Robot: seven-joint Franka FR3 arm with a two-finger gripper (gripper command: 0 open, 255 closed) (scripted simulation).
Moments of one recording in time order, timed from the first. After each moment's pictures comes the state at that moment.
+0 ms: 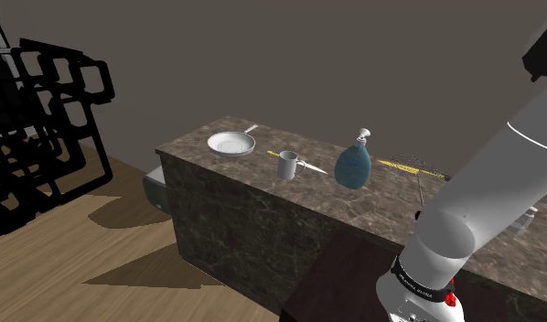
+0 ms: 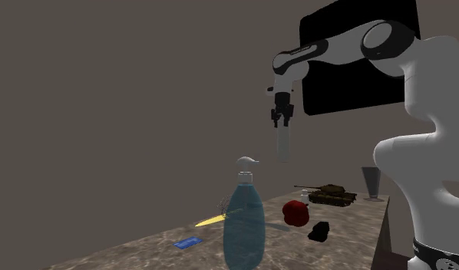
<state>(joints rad) -0.26 -0.18 -1.45 -1.51 -0.13 1.54 -1.52</state>
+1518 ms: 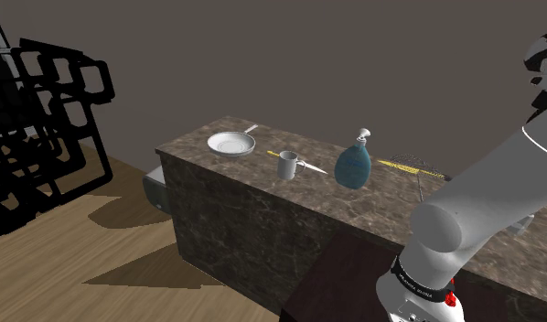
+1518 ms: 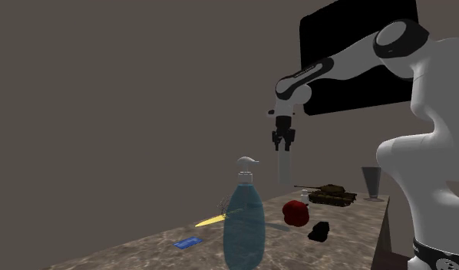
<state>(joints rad) -0.42 -0.28 -1.28 -1.87 -0.23 1.85 -1.45</state>
